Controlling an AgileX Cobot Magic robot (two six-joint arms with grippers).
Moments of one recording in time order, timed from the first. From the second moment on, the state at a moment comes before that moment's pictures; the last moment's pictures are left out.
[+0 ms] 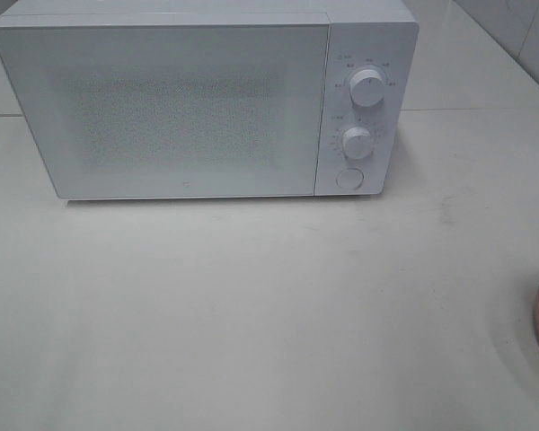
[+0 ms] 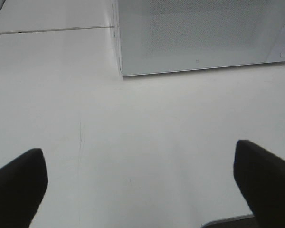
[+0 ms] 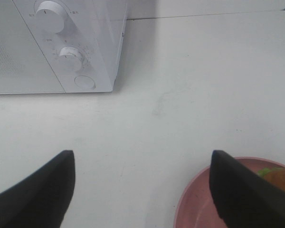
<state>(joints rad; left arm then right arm) 0.03 -0.01 -0.52 -0.21 1.07 0.14 0.07 0.60 -0.49 0.06 0.47 0.05</state>
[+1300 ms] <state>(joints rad) 0.03 -0.01 -0.52 -0.21 1.07 0.14 0.07 1.00 -0.31 0.06 -0.35 0.05</state>
